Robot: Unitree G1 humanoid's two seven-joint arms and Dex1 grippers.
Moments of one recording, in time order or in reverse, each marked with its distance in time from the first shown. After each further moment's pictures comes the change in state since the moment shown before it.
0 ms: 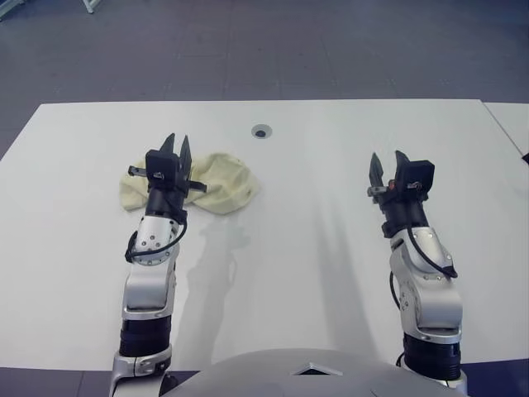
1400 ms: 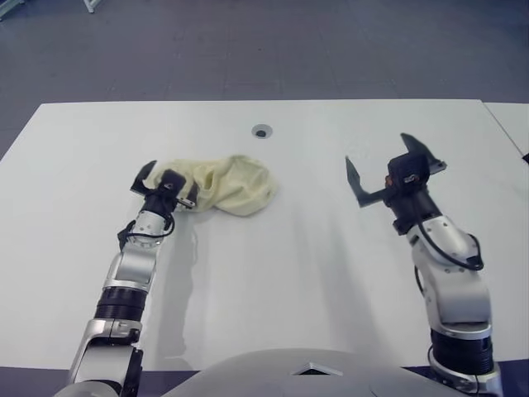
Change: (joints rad) left arm -0.124 0.232 -0.120 0.484 0.184 0.004 -0.099; right arm -0.086 -0.254 -0.016 -0.064 0.009 0.064 0.236
